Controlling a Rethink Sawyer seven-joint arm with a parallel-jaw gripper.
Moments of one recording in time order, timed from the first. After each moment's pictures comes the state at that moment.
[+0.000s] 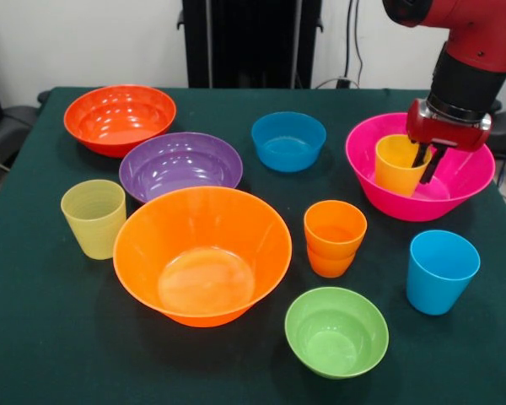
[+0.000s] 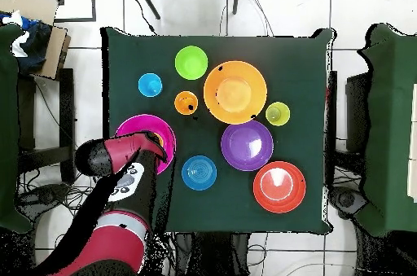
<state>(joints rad) 0.32 -0.37 -0.19 1.54 0.02 0.38 2.13</state>
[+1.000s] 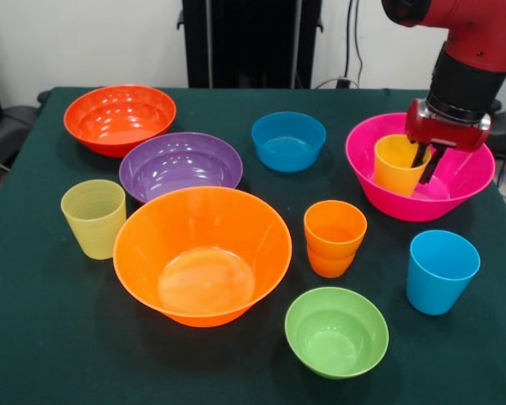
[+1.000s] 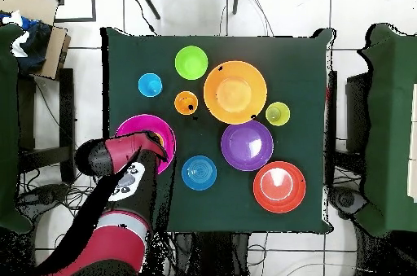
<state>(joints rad) 0.32 -0.37 -0.19 1.54 0.02 0.38 2.13</state>
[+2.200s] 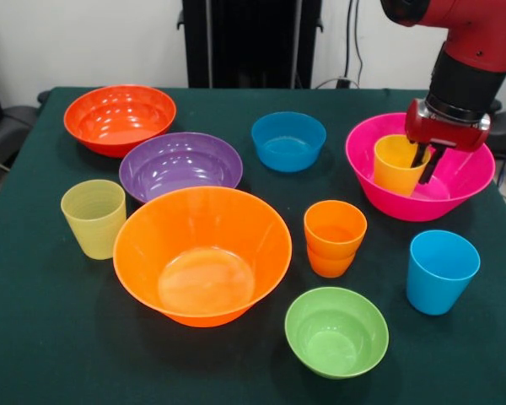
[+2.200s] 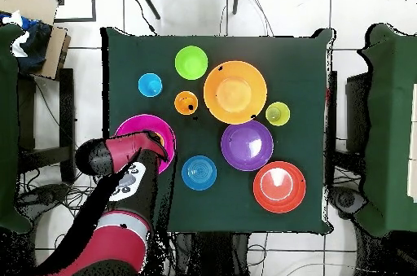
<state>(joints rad) 0.32 -0.37 -0.19 1.54 0.02 0.38 2.13</state>
